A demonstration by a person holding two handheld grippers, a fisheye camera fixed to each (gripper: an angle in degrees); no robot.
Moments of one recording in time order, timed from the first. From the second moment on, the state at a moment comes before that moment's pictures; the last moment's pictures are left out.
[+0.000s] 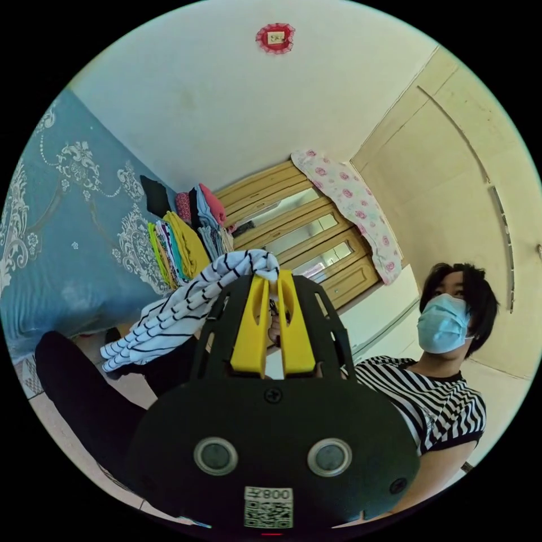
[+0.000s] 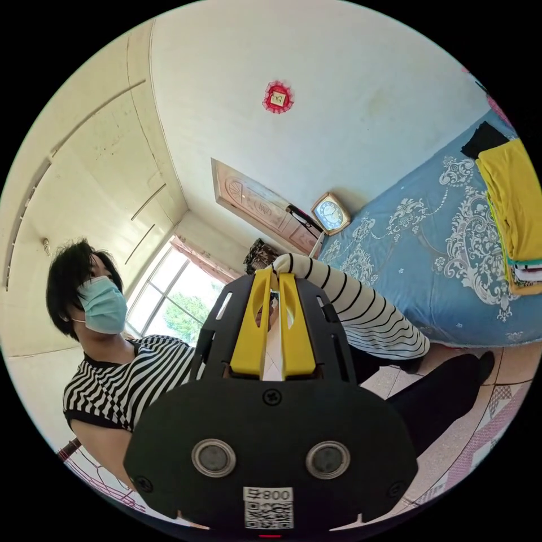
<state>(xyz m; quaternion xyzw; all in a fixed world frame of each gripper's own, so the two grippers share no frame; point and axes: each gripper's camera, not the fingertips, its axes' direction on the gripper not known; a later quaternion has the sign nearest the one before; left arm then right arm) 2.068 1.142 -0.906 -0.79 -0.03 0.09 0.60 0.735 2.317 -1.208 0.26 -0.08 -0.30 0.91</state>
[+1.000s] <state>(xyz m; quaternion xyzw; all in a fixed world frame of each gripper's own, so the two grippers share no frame) 1.788 1.665 -0.722 -0.83 0.05 0.19 0.51 0.696 2.149 -1.721 0.35 0.12 -0.29 0.88</state>
